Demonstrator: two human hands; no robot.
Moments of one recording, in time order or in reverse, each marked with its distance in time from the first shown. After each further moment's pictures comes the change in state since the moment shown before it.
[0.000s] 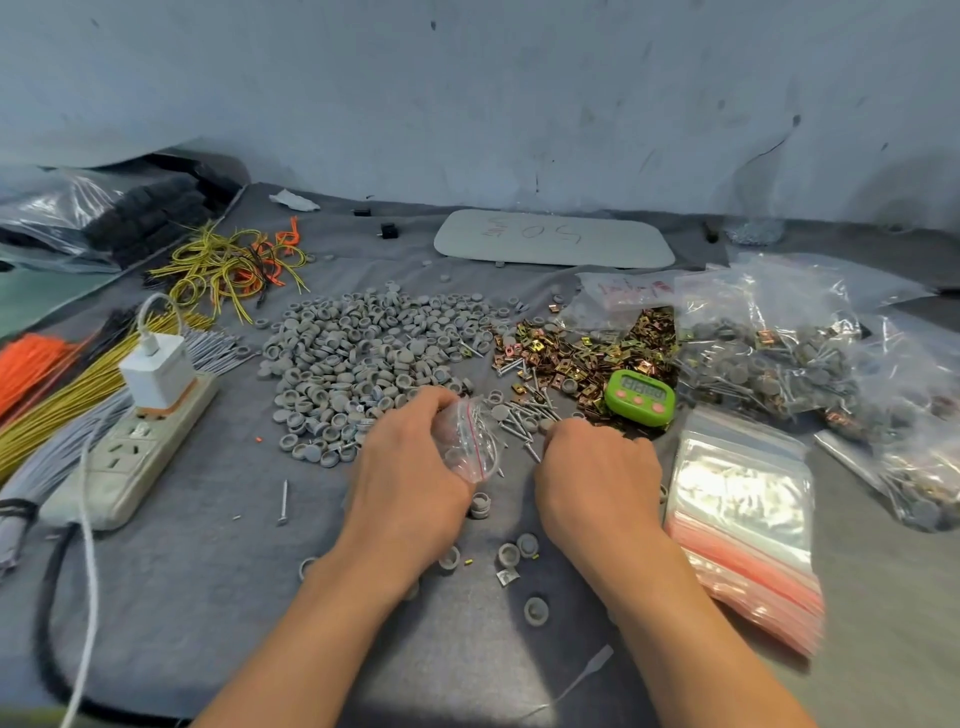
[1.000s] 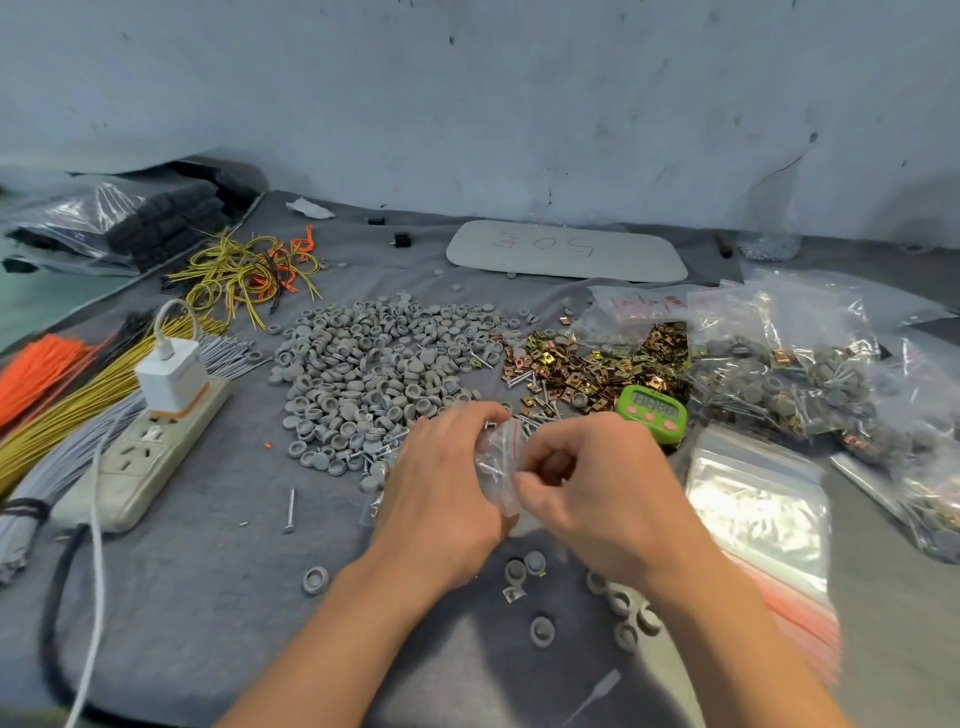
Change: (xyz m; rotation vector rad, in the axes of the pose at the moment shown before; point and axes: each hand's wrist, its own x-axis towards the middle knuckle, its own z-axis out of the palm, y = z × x) left_hand -0.001 0.005 0.011 0.079 -0.111 0.162; right_hand -0.007 0.012 -0.027 0.529 -0.012 -0.381
